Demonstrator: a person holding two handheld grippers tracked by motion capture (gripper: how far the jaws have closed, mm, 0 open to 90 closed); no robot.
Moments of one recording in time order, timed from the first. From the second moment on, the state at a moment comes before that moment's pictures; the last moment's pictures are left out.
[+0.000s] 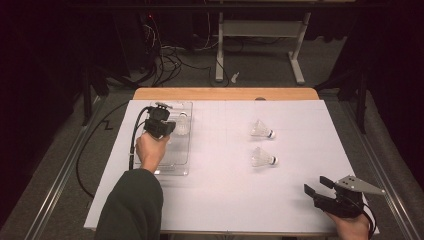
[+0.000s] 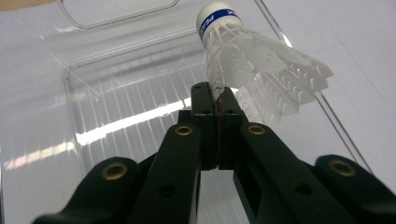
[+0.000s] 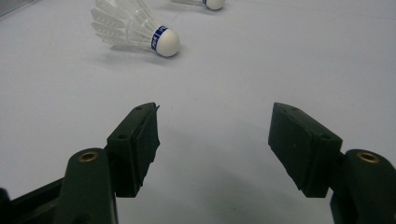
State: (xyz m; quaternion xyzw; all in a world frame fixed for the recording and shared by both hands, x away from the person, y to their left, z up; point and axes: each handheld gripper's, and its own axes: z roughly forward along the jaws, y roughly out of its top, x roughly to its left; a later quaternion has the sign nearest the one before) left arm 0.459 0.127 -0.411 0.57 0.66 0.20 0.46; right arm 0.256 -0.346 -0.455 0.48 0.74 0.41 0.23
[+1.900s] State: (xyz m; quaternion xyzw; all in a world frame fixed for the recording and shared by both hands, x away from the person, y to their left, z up) left arm 0.419 0.129 -0.395 0.55 0.62 0.18 0.52; right arm 0.256 -0.346 -0.455 0.48 0.74 0.41 0.23
